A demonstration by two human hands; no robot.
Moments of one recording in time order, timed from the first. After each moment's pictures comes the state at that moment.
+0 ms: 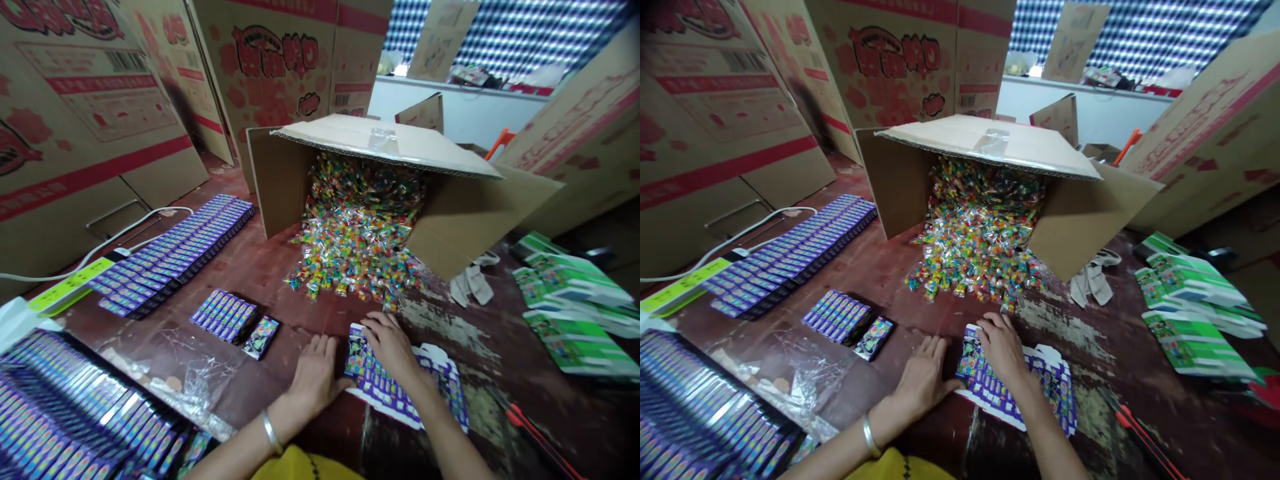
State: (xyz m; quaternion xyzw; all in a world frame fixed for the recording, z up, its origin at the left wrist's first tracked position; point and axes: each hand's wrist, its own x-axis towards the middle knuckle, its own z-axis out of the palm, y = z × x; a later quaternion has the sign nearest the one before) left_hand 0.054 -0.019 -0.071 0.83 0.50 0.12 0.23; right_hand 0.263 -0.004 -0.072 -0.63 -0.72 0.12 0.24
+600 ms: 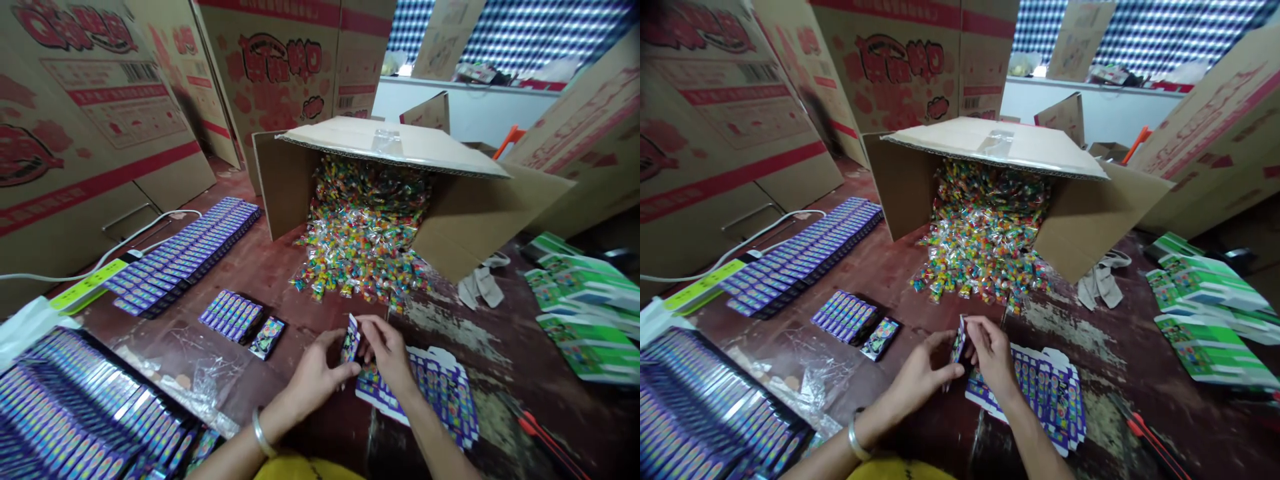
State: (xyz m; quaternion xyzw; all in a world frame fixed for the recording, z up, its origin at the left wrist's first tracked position) left_hand 0.044 -0.009 -0.034 0.64 0.43 0.30 0.55; right_hand 0.213 -0.018 -0.036 -0.57 -0.49 0.47 0.47
